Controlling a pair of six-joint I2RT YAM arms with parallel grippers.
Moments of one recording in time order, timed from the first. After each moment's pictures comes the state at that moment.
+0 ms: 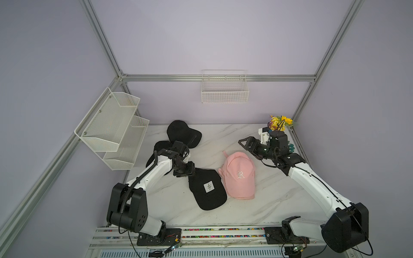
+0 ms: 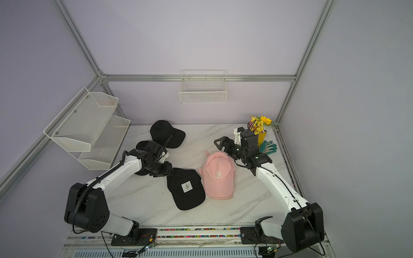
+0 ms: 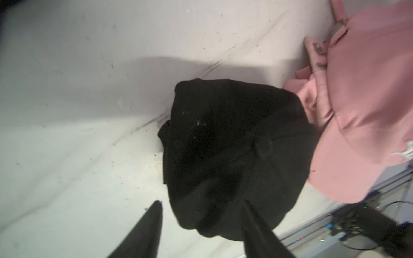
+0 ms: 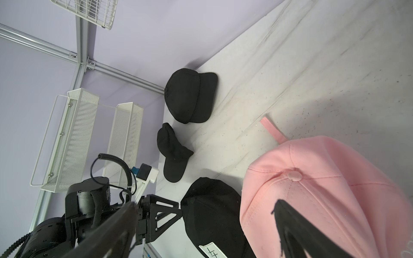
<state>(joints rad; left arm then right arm) -0.29 1.48 1.10 -0.89 0.25 -0.32 0.28 1.28 1.05 -0.26 -0.42 0.82</state>
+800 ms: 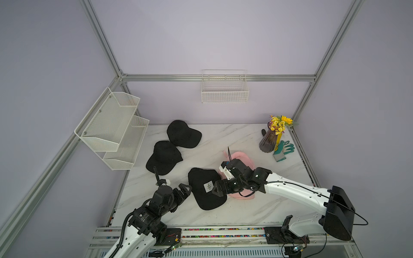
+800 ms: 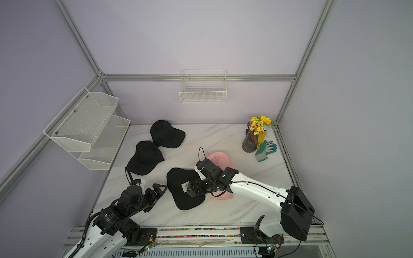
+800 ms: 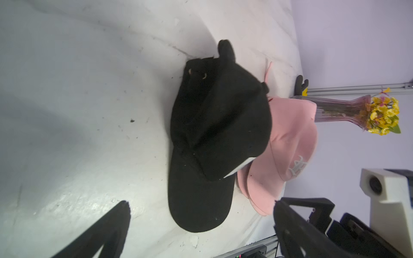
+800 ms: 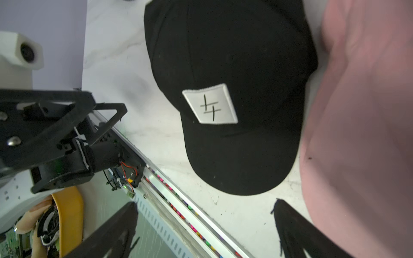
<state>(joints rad) -0.53 0.39 0.36 -0.68 0.05 -1.26 0.93 1.41 1.01 -0.58 -0.27 0.69</state>
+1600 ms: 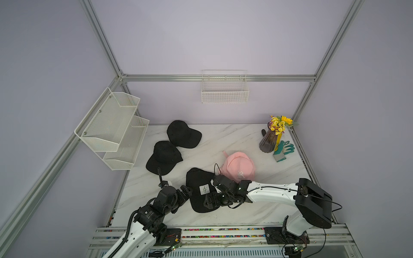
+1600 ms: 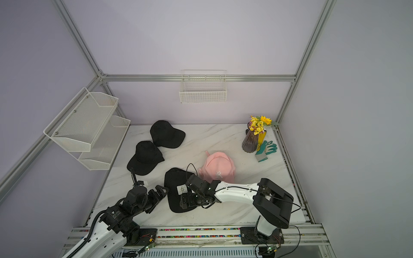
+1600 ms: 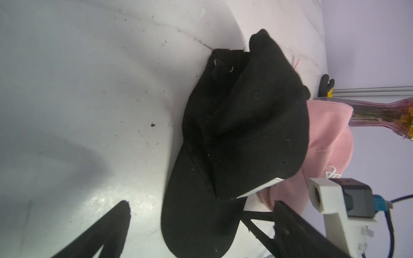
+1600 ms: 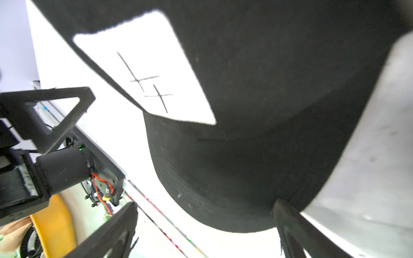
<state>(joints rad) -0.53 0.48 0.30 -0.62 0.02 -1.23 1.07 1.62 0.90 -0.28 -0.24 0.90</state>
